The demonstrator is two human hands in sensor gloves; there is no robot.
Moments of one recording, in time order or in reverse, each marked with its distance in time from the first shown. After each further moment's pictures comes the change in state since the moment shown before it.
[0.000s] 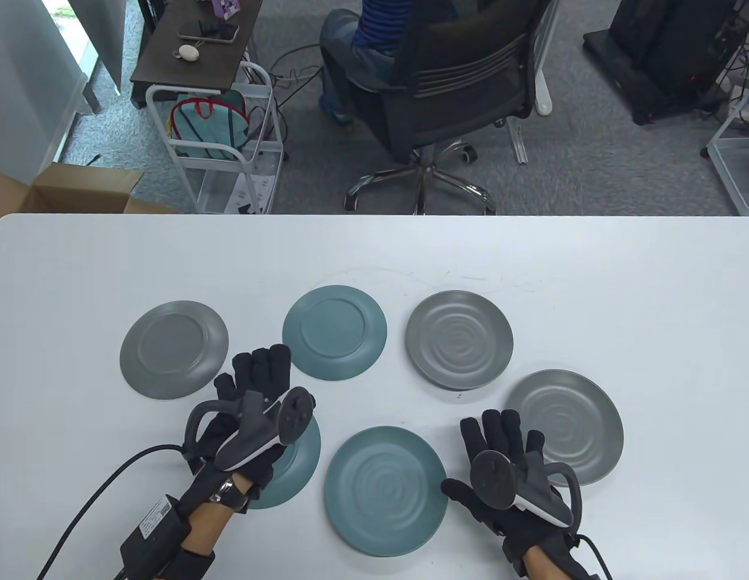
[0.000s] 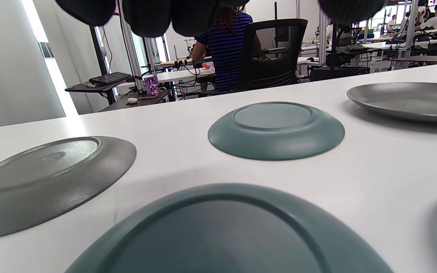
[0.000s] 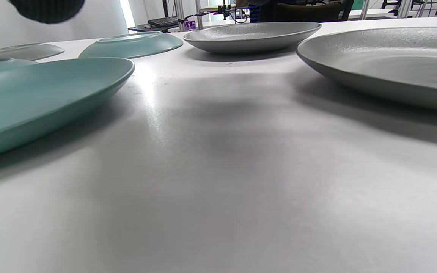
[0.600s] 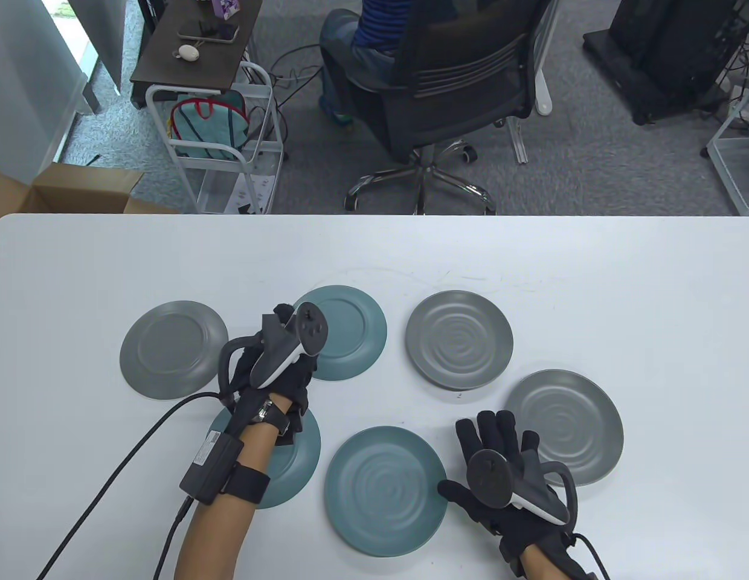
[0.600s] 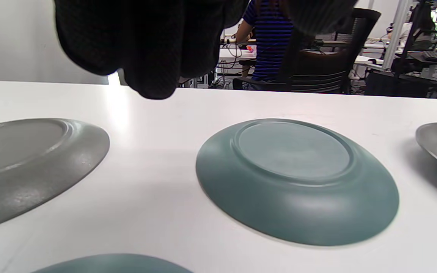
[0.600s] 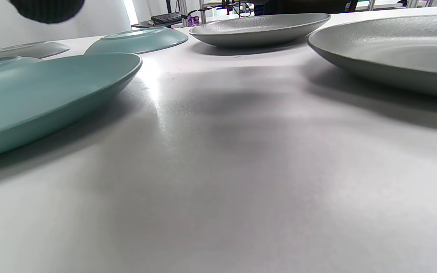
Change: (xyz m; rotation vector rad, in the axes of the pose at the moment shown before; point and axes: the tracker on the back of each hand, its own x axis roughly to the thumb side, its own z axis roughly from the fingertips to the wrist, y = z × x) left_hand 0.008 0.022 -0.094 -0.079 0.192 0.158; right_hand 0.003 0.002 -0.003 0.019 -0.016 -0.017
